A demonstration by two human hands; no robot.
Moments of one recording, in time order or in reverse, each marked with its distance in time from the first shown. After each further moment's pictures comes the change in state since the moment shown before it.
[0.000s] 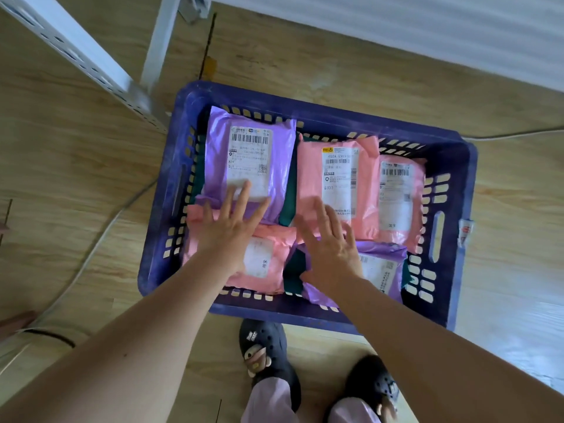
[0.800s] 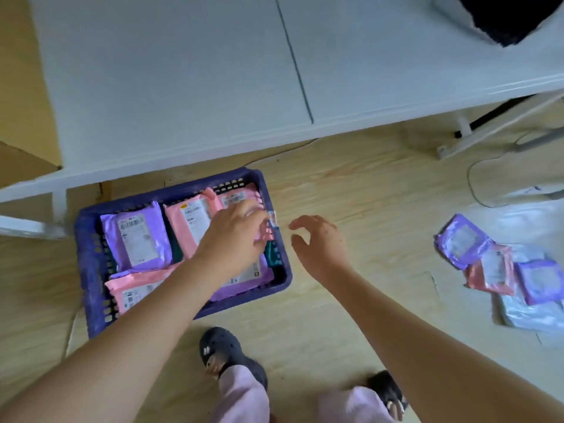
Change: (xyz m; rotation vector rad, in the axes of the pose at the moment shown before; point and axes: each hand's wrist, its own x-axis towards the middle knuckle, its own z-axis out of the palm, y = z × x) left_hand -0.159 0.220 -0.246 -0.240 0.324 0.503; right_hand -0.269 0.158 -0.133 0.913 0.460 0.456
